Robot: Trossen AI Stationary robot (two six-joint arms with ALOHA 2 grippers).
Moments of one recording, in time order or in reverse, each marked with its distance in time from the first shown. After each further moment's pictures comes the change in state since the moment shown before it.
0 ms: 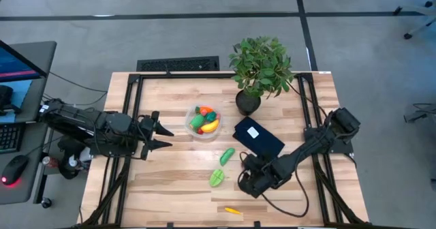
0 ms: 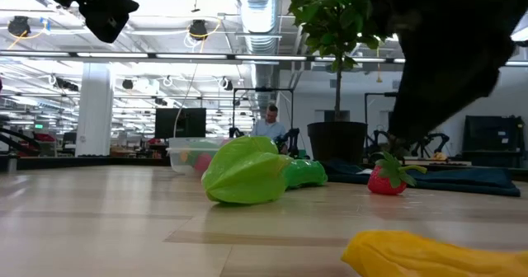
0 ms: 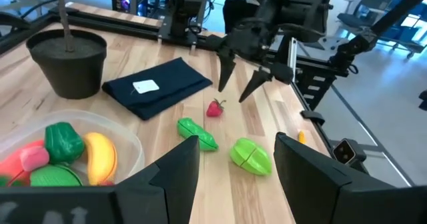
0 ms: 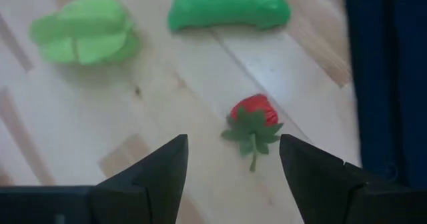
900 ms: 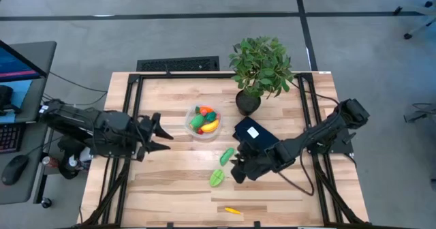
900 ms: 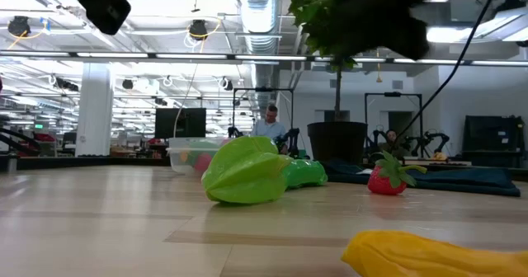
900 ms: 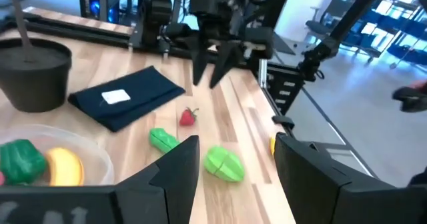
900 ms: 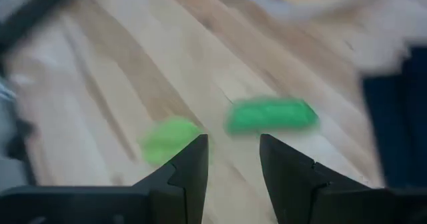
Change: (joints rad) left arm 0.010 0.000 0.011 0.042 0.109 -0.005; right arm -0.102 -0.161 -0.002 0.208 0.034 -0.133
